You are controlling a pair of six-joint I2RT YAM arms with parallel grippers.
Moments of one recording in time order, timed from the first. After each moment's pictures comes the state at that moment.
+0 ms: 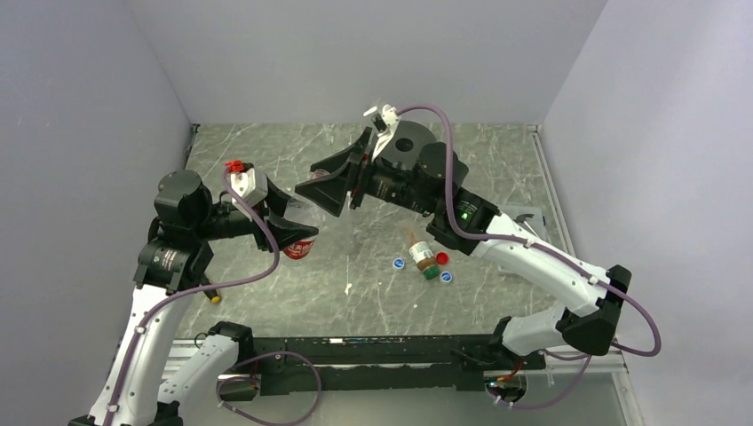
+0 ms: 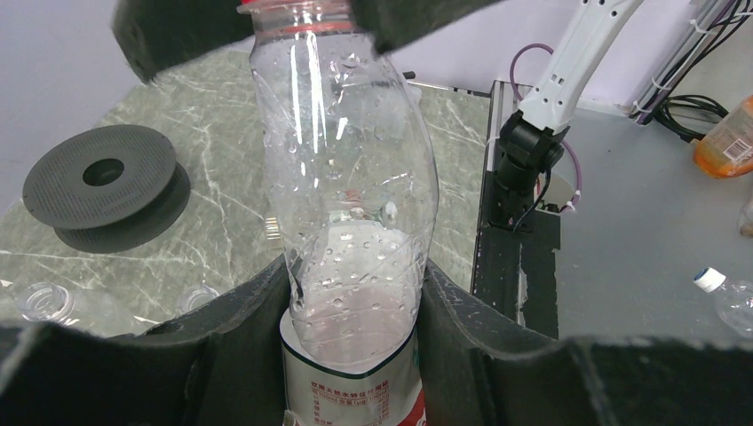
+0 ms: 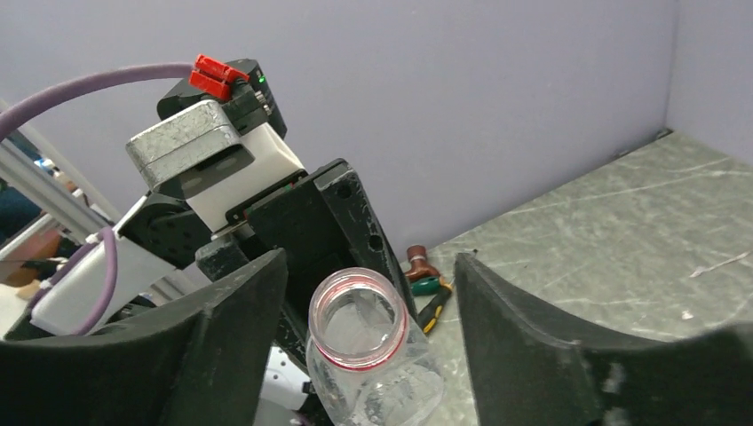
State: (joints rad) left arm -0.22 0.80 1.10 -0.43 1.10 0.08; right arm 0.99 1.35 1.45 0.11 -0.27 0.46
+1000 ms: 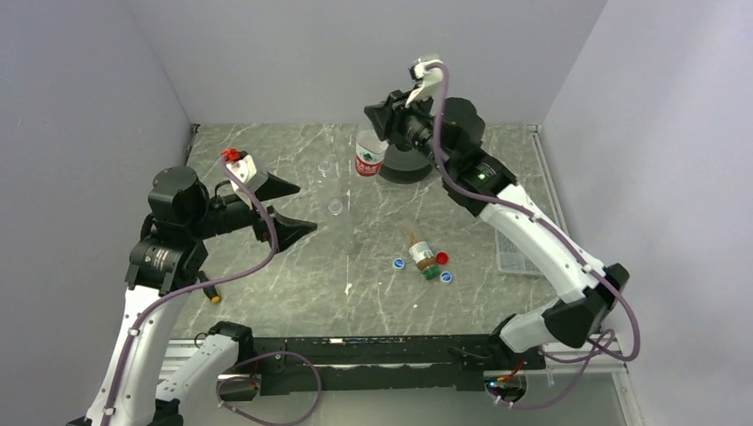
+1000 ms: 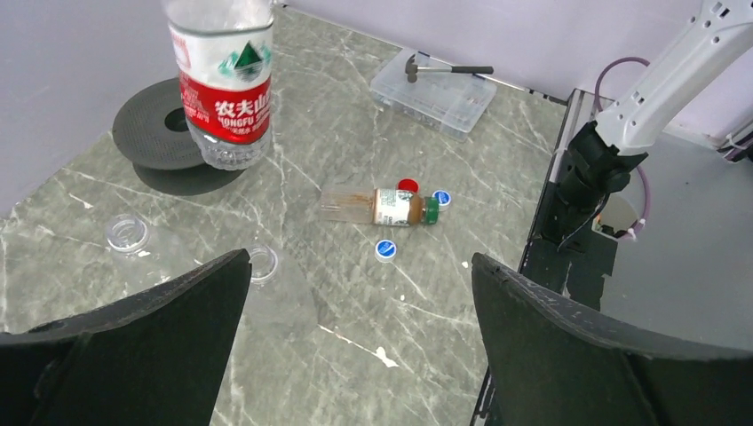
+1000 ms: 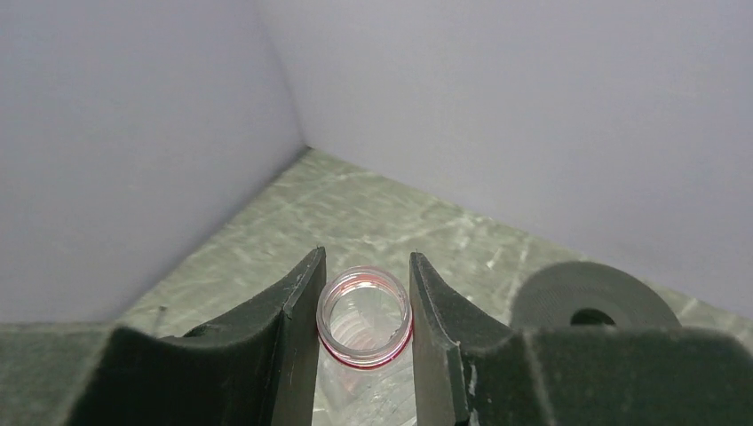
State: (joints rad) left arm -0.22 0.81 1.17 -0.53 0.90 0.08; right arm 0.73 1.41 1.61 -0.10 0.06 0.17
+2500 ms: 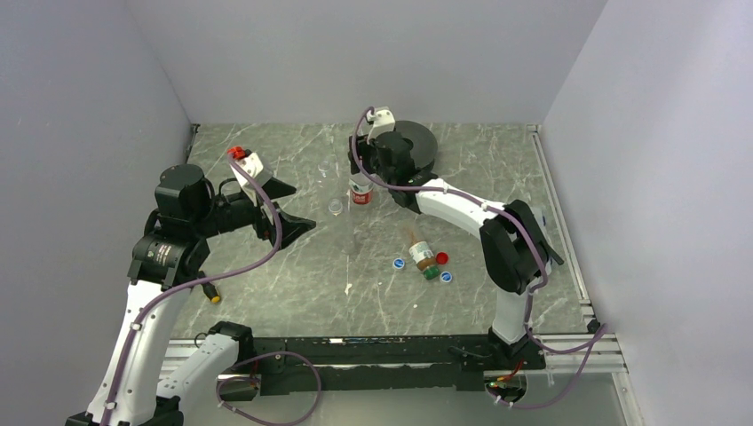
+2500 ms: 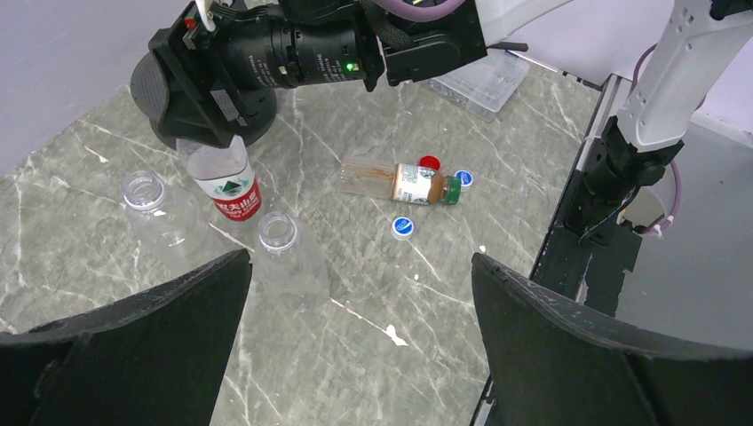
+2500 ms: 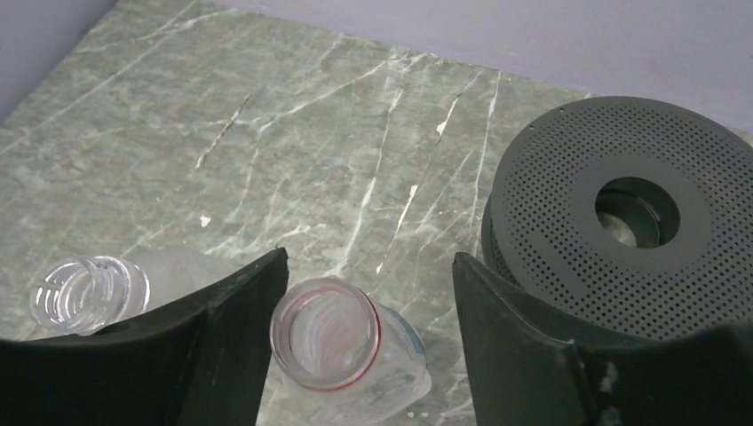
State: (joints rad) left arm -0.22 0.83 1.18 -0.61 0.81 0.12; right arm 0.67 1.87 1.39 0.24 0.20 0.19
